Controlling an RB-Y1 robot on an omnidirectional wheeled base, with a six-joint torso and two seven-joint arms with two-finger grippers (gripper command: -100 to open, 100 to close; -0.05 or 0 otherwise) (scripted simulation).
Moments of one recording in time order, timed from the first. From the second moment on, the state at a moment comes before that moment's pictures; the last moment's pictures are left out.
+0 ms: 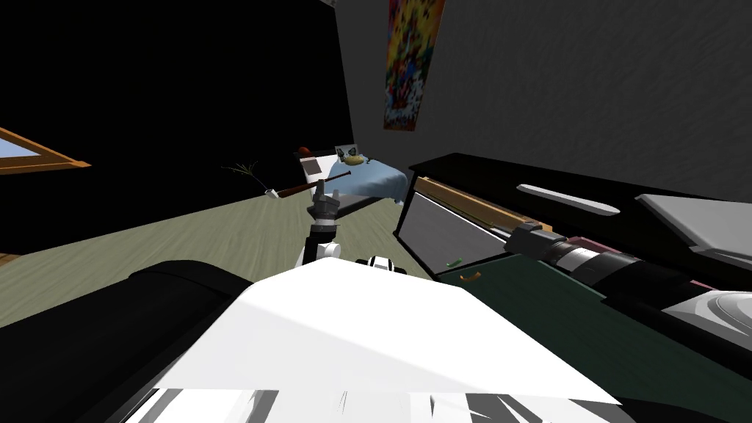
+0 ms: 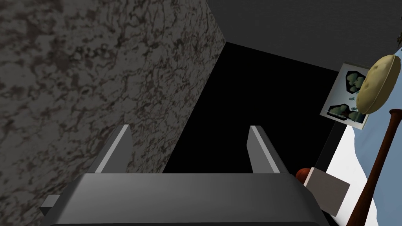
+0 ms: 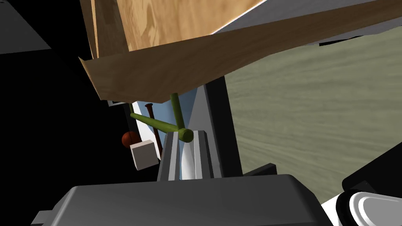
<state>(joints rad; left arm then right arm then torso) 0.49 -0.02 -0.05 -2.31 0.04 -0.36 0.05 0.83 -1.22 -0.64 -1.99 0.94 -0.54 0.95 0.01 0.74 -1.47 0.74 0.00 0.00</state>
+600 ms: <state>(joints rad) 0.49 -0.02 -0.05 -2.31 0.04 -0.36 0.05 0.83 -1.28 -0.70 -1.99 0.91 -0.58 0.89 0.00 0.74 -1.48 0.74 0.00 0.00</state>
